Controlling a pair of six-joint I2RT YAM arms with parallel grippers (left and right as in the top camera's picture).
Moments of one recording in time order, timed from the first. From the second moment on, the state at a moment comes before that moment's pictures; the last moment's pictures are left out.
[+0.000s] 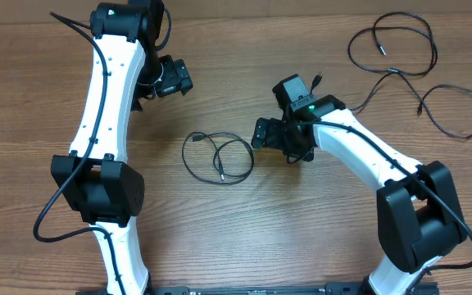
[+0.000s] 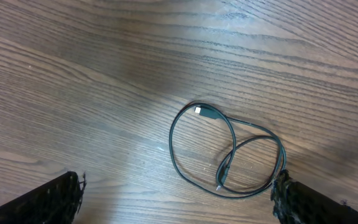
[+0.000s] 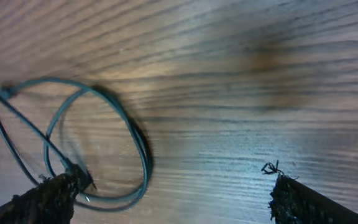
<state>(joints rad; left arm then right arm) -0.14 2.15 2.26 -1.62 0.02 -0.53 0.45 1.86 1.31 -0.77 -0.20 0.67</state>
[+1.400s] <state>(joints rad) -0.30 2.08 2.09 -1.68 0.38 -0.26 0.45 1.86 1.27 -0.70 -0.18 0.73</state>
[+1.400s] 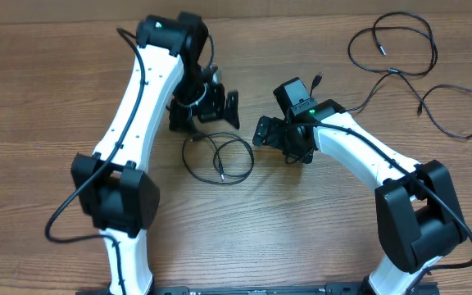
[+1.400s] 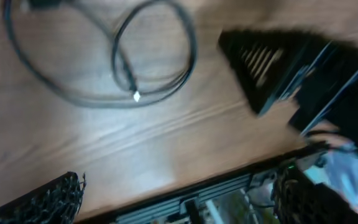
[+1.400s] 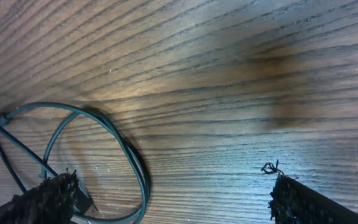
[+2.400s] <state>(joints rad) -0.35 1.73 1.52 -1.22 0.10 -0.50 0.45 1.86 1.25 -0.67 -0.16 0.72</state>
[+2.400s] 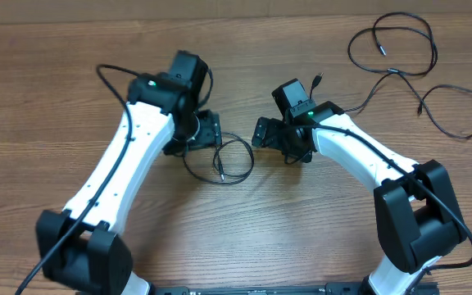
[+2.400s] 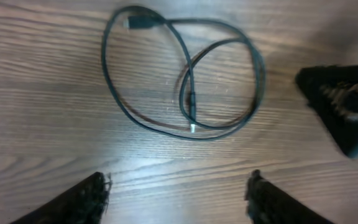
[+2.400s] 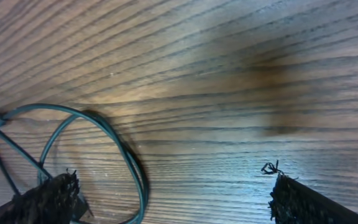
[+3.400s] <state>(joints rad) -0.35 2.02 1.44 -0.89 0.18 -0.50 0.45 1.86 1.25 -0.64 -0.13 0.72</state>
